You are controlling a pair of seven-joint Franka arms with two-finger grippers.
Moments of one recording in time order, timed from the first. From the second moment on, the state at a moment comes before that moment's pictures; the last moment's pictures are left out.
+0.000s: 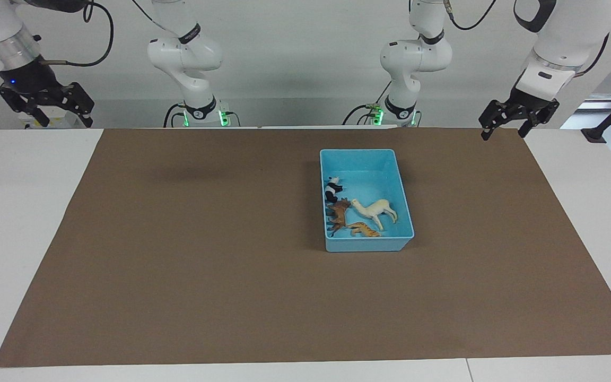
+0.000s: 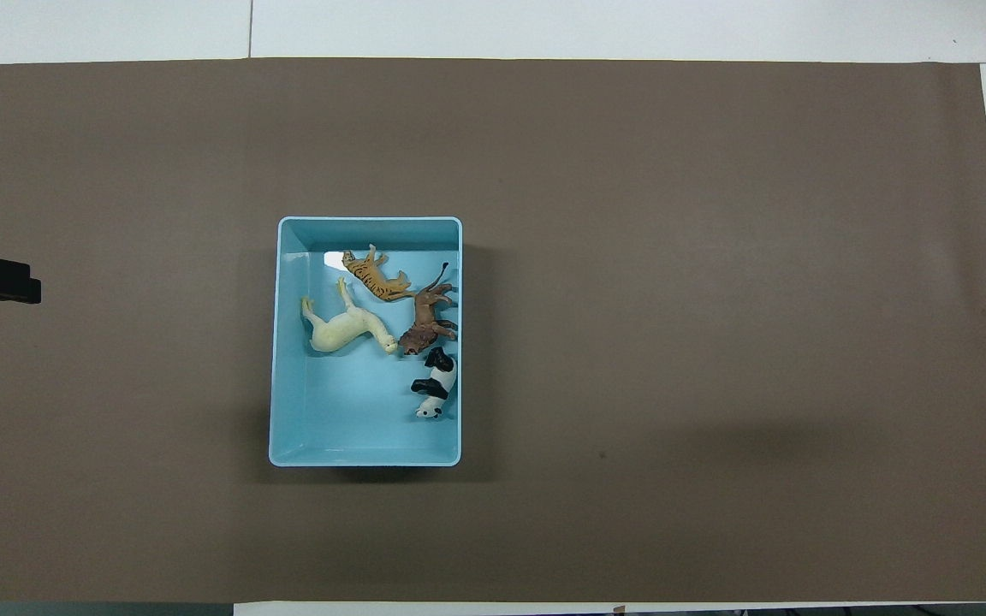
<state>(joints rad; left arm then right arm) -0.07 -0.12 0.07 -1.71 0.02 1.61 0.00 -0.04 -0.05 -0.18 -1.55 -0.03 1.46 -0.19</state>
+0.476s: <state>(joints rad) -0.07 -0.10 0.03 -1.69 0.02 1.60 0.00 -0.04 -0.05 -0.18 -1.55 -0.03 1.46 -0.19</state>
